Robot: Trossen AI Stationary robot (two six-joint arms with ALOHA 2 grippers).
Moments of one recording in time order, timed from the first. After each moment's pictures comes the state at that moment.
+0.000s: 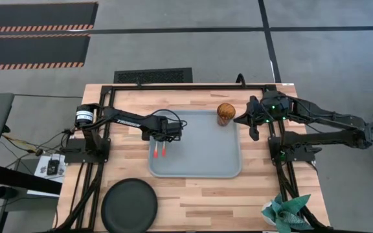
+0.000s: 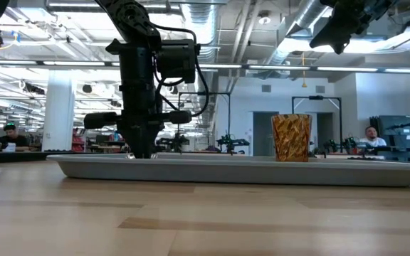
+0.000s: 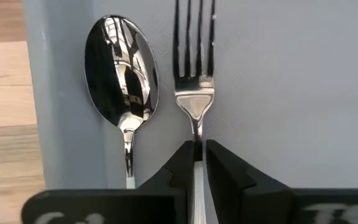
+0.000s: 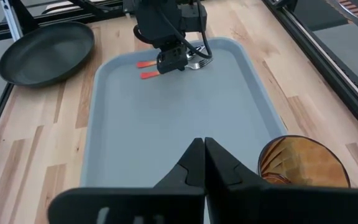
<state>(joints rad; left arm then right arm) 0.11 1.84 1.11 -0.71 -0.22 -1.41 -0.28 0.78 0.84 -0.62 -0.16 0.03</state>
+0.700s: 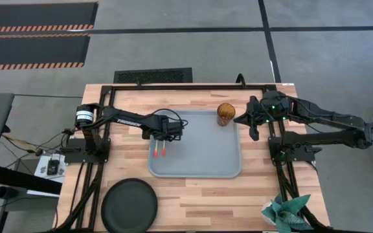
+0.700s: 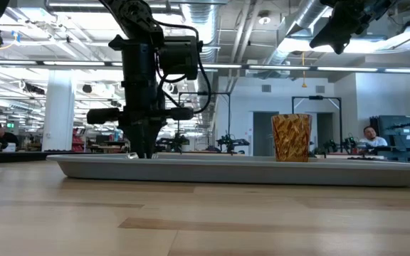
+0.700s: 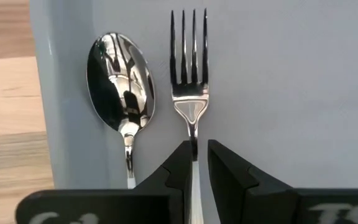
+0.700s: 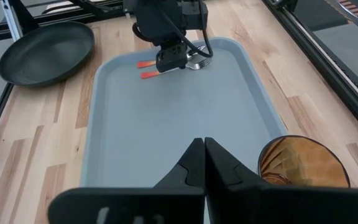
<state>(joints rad) 0.11 1.84 1.15 -0.75 -0.23 -1.38 -0.28 0.78 0.84 -0.62 -0.16 0.03</state>
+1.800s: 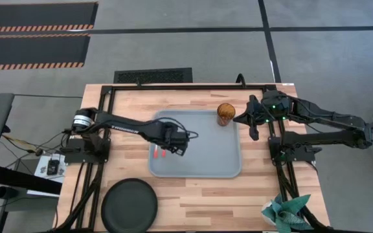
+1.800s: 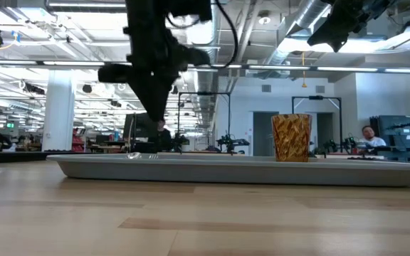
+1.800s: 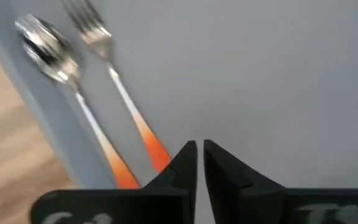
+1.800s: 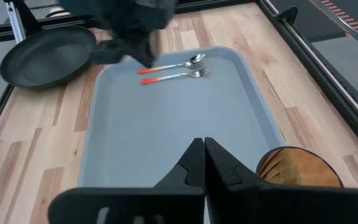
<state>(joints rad) -0.07 1.82 1.41 -1.00 -0.20 -1.17 -0.28 0.78 0.84 -0.59 -0.16 0.00</state>
